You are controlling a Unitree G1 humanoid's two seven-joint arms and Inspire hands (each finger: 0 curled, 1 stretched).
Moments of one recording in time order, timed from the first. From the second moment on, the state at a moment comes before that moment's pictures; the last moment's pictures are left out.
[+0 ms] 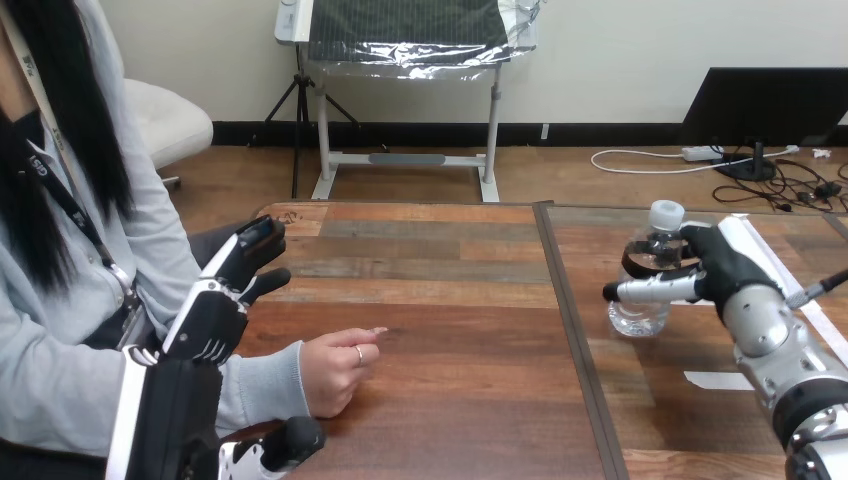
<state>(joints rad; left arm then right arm) 0.34 0.12 0.01 0.14 -0.03 -1.08 -0.10 -0.82 -0.40 0.06 1.38 -0.40 -0.13 -0.09</state>
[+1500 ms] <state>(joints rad) 0.35 0.12 0.01 0.13 -0.04 -1.09 -0.12 -0.80 -0.37 0.02 1.38 -0.36 -0.16 -0.21</state>
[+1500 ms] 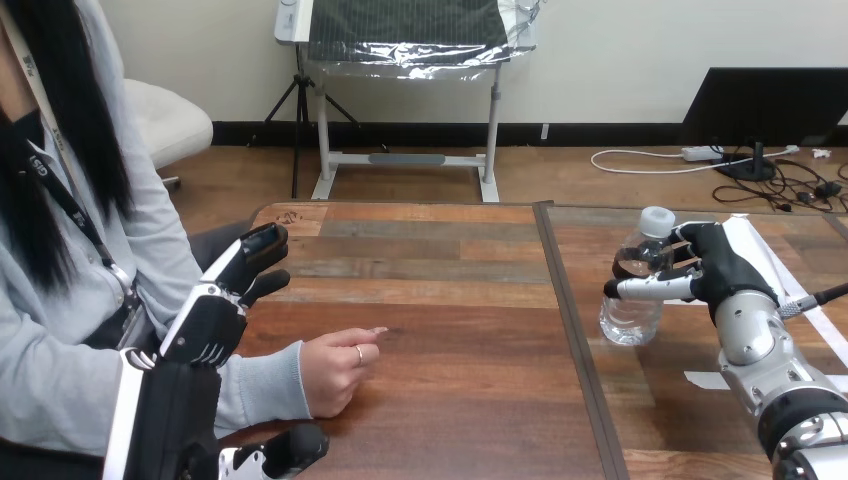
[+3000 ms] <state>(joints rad) 0.35 0.12 0.05 0.11 0.05 -1.02 -0.11 -0.76 -0.34 -0.03 1.38 -0.30 -0.25 -0.31</state>
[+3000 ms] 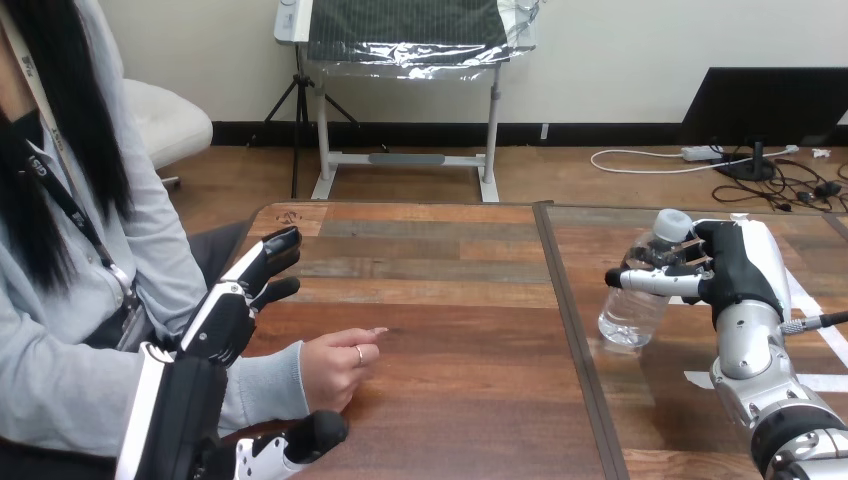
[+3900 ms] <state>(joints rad) 0.35 0.13 0.12 0.09 0.20 -0.98 -0.07 -0.76 -0.32 -0.06 1.38 -0.24 -0.29 -0.30</state>
